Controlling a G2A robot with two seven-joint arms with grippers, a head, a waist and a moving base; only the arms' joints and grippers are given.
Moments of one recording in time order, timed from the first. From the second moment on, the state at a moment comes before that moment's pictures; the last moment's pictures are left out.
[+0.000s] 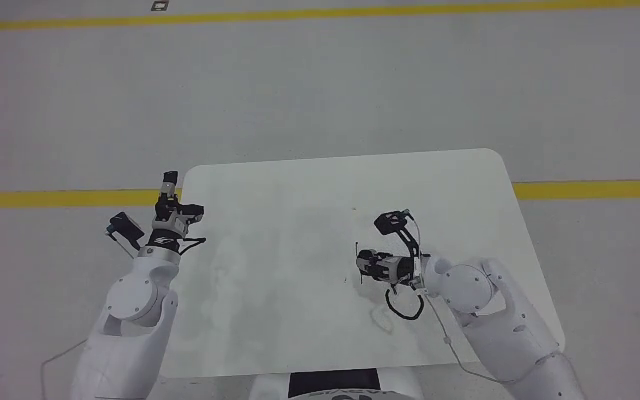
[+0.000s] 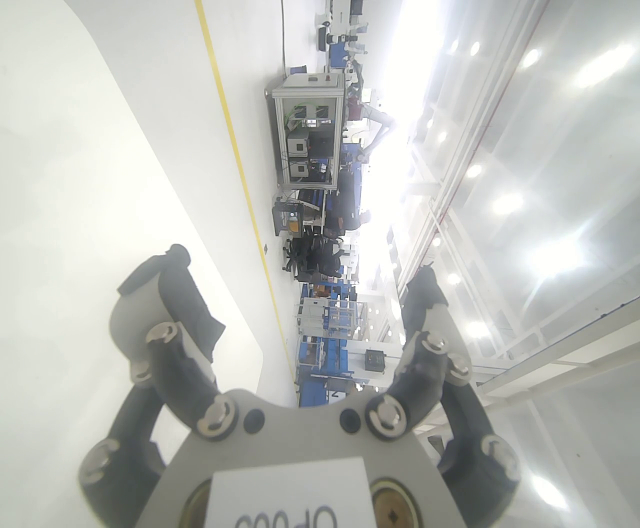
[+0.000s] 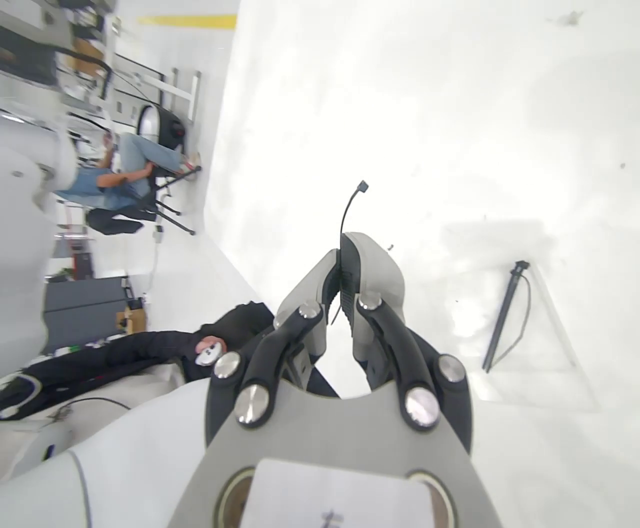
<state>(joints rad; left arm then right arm) 1.73 -1.15 -1.60 -1.80 -0.42 0.00 0.00 -1.55 -1.12 1.23 -1.86 -0.48 -0.07 0.93</state>
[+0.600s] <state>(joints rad) 1.73 -1.15 -1.60 -1.80 -0.42 0.00 0.00 -1.62 -1.12 1.28 -1.84 -0.23 -0.18 0.81</state>
